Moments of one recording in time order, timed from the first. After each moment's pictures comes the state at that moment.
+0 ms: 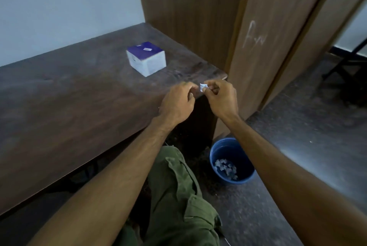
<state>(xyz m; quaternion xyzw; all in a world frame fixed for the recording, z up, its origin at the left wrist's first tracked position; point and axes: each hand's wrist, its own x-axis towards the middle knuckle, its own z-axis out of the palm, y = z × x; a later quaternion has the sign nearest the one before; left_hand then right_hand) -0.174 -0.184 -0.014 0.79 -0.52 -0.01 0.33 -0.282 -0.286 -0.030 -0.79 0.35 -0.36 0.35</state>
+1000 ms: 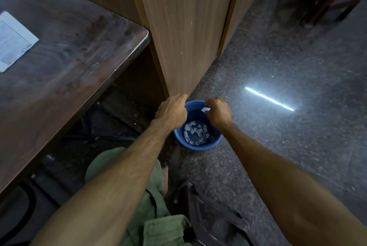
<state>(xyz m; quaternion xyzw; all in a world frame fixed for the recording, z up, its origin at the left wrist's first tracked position) -0.257 -0.332 -0.214 0.76 -0.61 -0.19 0.07 -0.415 -0.395 -0.248 -0.78 0.56 -0.03 0.28</state>
